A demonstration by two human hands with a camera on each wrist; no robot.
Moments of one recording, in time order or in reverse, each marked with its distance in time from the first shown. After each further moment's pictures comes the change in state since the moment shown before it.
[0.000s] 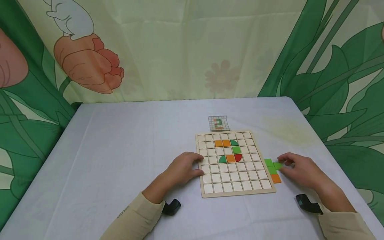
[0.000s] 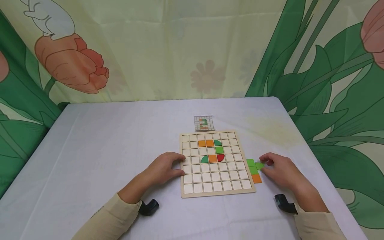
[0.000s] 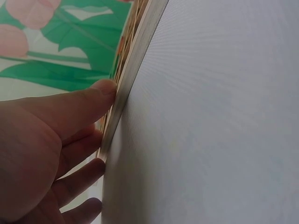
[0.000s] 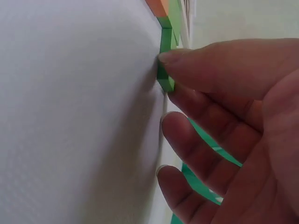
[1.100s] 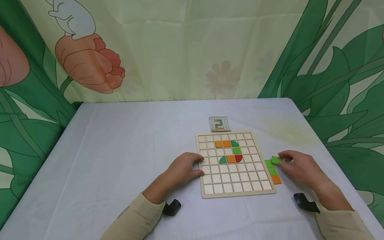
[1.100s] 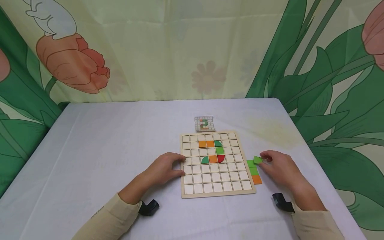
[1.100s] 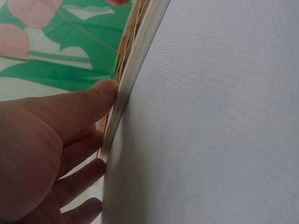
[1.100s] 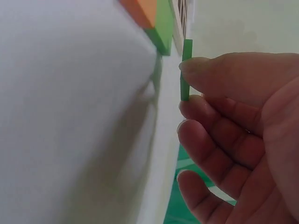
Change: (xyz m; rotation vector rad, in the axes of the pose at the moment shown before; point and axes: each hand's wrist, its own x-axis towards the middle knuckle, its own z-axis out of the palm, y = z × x) left_hand -0.001 0.001 0.000 -0.001 0.006 -0.003; right_hand 0.007 -0.009 -0.001 -0.048 0.086 -0.006
